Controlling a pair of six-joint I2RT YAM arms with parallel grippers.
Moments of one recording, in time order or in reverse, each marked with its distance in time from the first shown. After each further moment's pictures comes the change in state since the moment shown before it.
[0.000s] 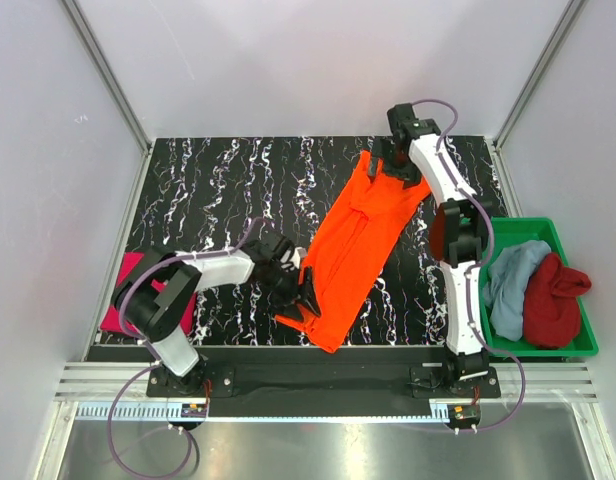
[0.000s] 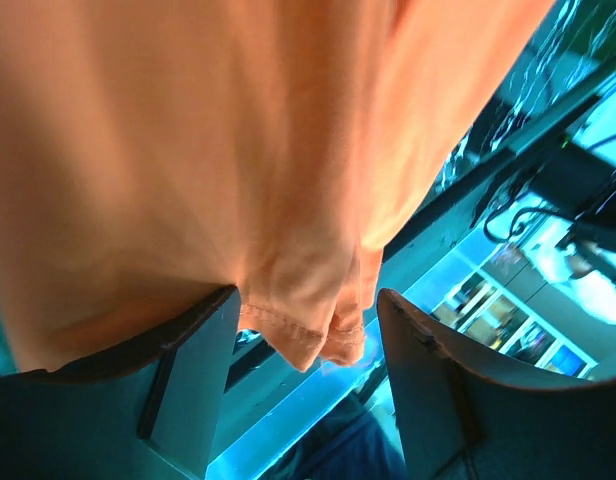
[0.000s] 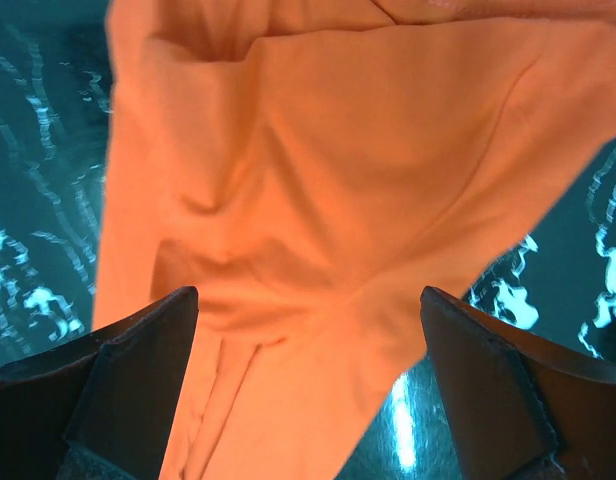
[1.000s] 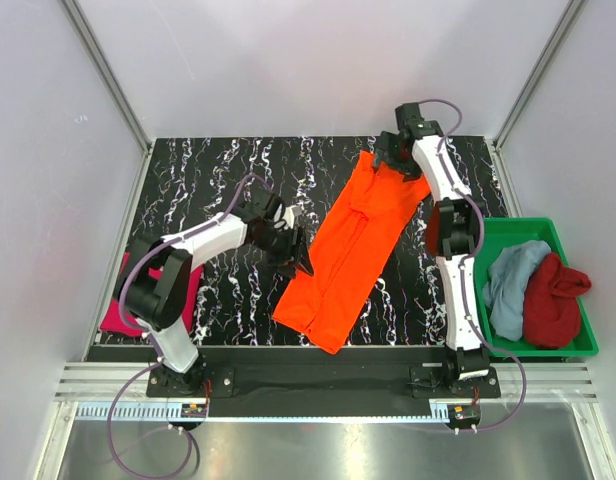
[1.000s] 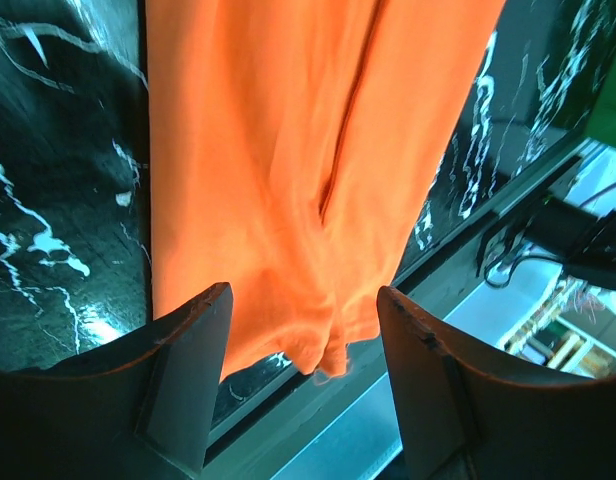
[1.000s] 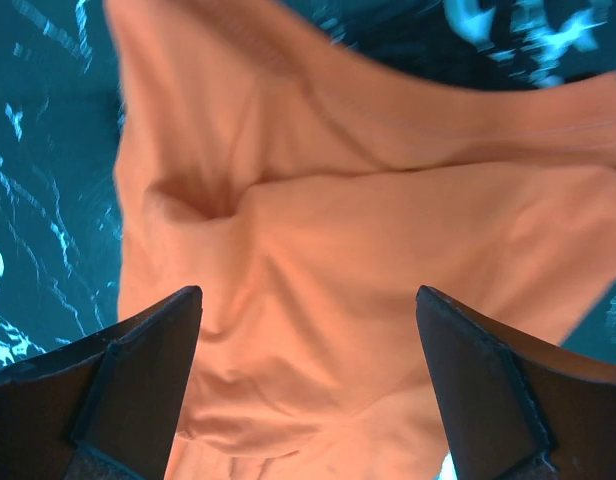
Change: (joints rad) left arm 0.150 0.055 0.334 -0.231 -0.081 0.259; right arm -0.043 0.224 0.242 0.048 -0.029 0.029
